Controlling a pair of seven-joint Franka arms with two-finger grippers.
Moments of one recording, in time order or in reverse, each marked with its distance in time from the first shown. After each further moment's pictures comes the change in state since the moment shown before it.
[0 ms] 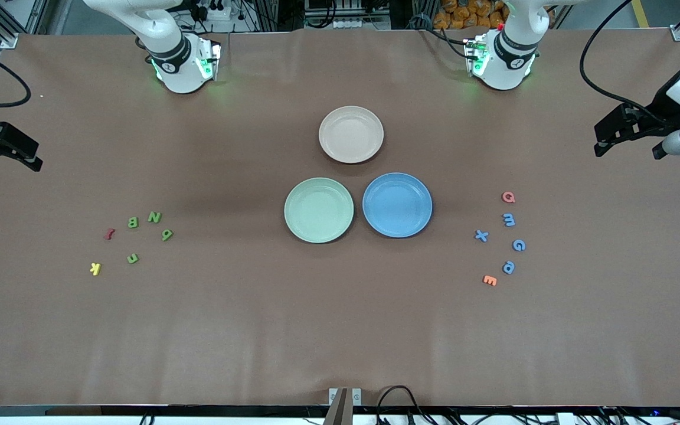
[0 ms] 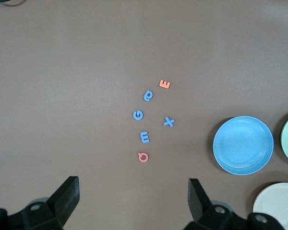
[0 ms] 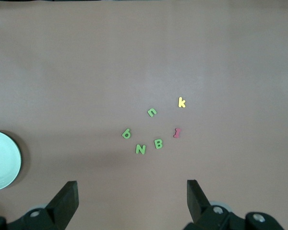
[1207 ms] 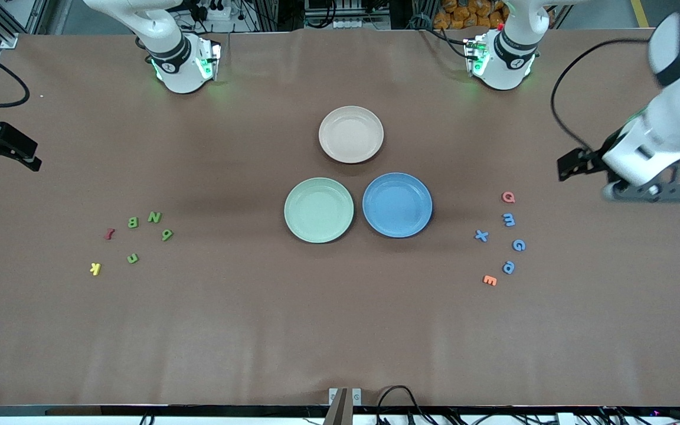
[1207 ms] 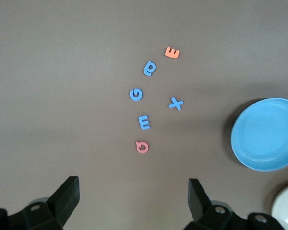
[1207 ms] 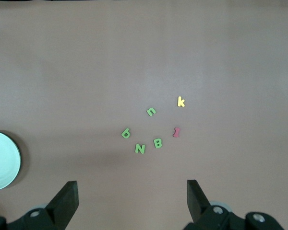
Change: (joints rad) left arm 0.003 0.054 0.002 -0.238 0.000 0.141 -0.015; right arm -0.002 0.000 -0.001 0.000 0.000 -0.002 0.001
